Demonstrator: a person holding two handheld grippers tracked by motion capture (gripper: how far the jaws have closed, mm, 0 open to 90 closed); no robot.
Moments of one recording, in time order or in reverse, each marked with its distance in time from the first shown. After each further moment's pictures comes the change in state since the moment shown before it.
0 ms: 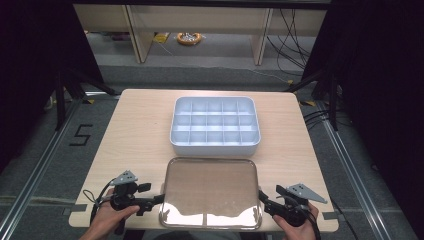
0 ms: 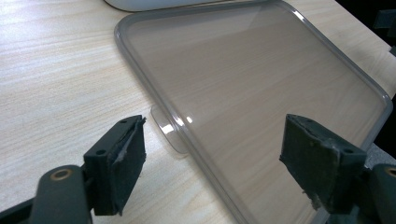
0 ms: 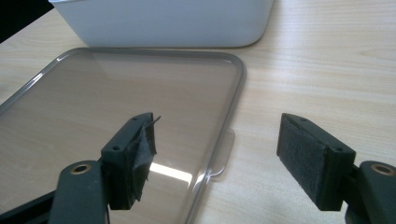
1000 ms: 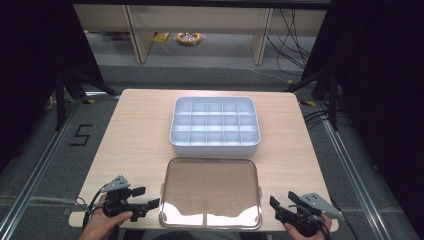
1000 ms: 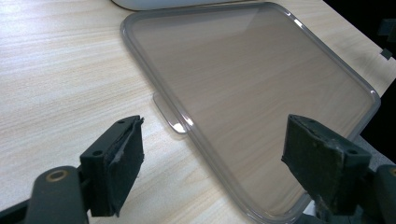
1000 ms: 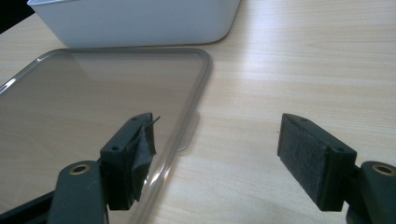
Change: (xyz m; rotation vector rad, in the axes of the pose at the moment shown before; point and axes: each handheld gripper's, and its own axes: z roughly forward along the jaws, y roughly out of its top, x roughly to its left) left arm -0.004 -0.011 -0.017 -0.033 0.005 -0.011; right arm -0.014 -0.015 -0.026 -0.036 -0.066 0.018
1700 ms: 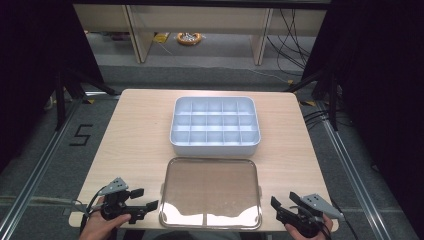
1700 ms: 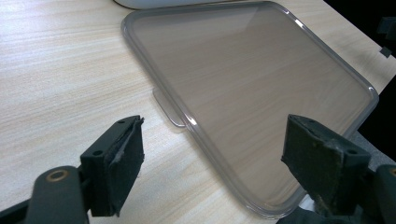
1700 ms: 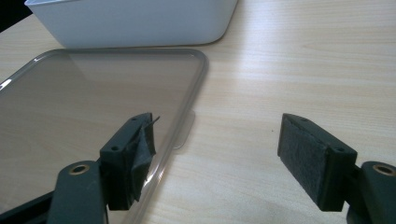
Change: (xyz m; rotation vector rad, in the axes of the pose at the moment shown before) left arm -0.003 -0.004 -0.004 -0.013 0.004 -0.006; right arm -0.001 -0.001 -0.003 0.003 -0.009 0.010
